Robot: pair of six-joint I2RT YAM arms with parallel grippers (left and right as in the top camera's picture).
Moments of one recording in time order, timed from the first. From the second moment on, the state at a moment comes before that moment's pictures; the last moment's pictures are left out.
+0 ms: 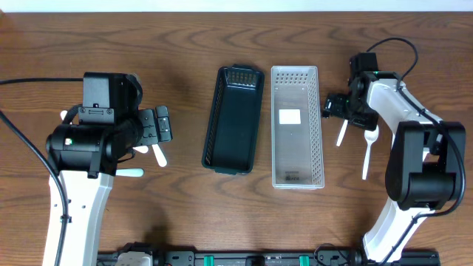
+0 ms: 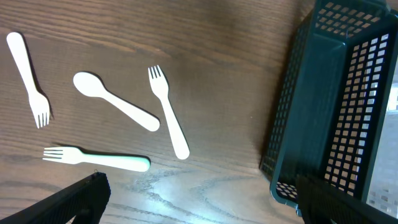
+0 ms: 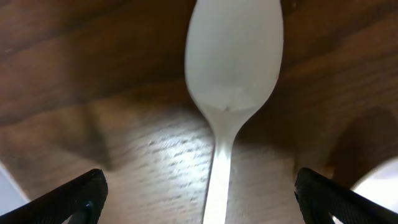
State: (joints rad) left arm -0.07 1.21 1.33 -1.17 -0.01 -0.20; right arm 0.00 2.01 1.34 -0.78 0.02 0.35
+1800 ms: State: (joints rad) left arm -0.07 1.21 1.33 -1.17 -0.01 -0.20; right arm 0.18 1.69 1.74 -1.05 -0.03 0.32
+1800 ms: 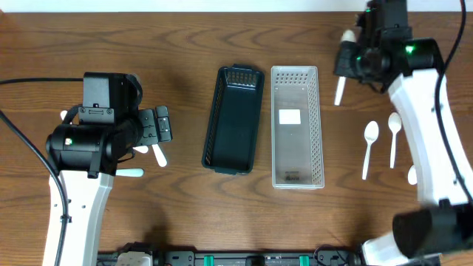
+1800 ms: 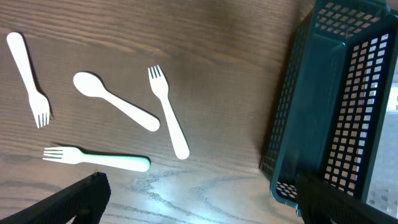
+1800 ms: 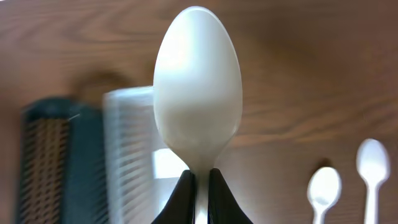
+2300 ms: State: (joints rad) left arm -0.07 1.21 1.33 -1.17 -0.01 -0.20; right arm 0.39 1.98 1.51 -1.03 -0.03 0.45
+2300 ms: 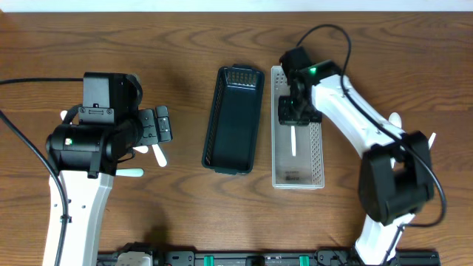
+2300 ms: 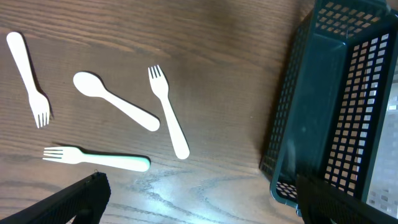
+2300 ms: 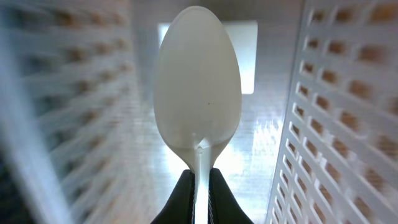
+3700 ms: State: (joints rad) left arm -0.07 1.21 1.33 -1.17 -0.01 -0.20; right arm 0.46 2.01 1.50 -0.95 -0.20 0.40
